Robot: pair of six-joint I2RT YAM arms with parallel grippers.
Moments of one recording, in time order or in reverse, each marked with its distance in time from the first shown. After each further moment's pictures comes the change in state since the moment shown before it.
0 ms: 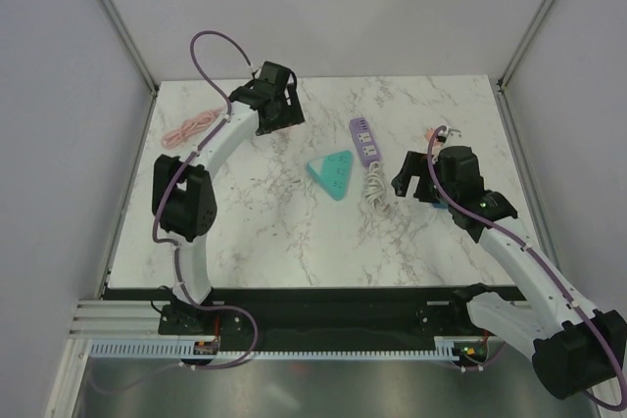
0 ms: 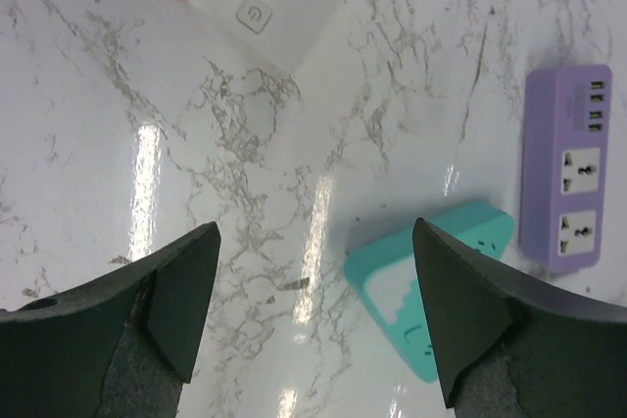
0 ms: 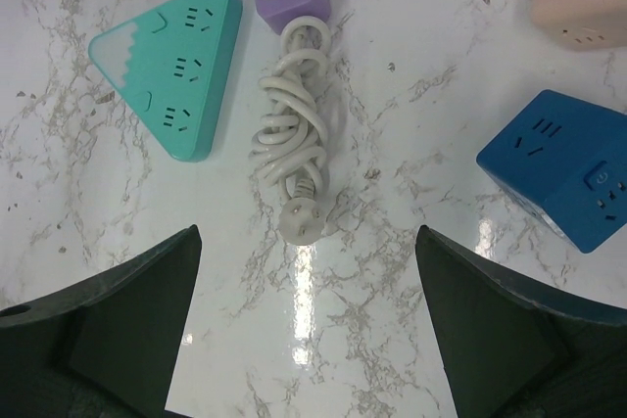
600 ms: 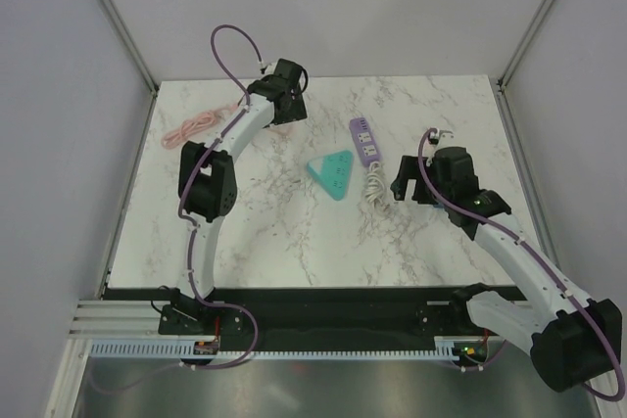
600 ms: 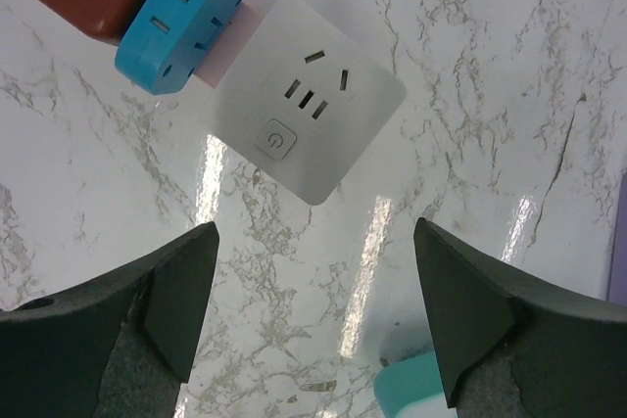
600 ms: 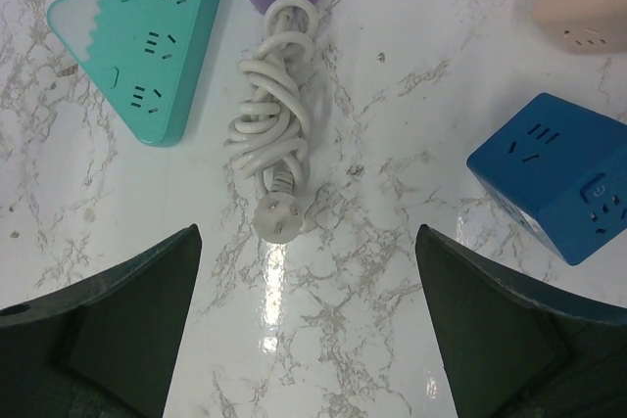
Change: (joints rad) left arm 0.003 0.304 0.303 -0.079 -0.164 0.053; right arm 0.001 0.020 -0.036 0.026 -0.006 -0.078
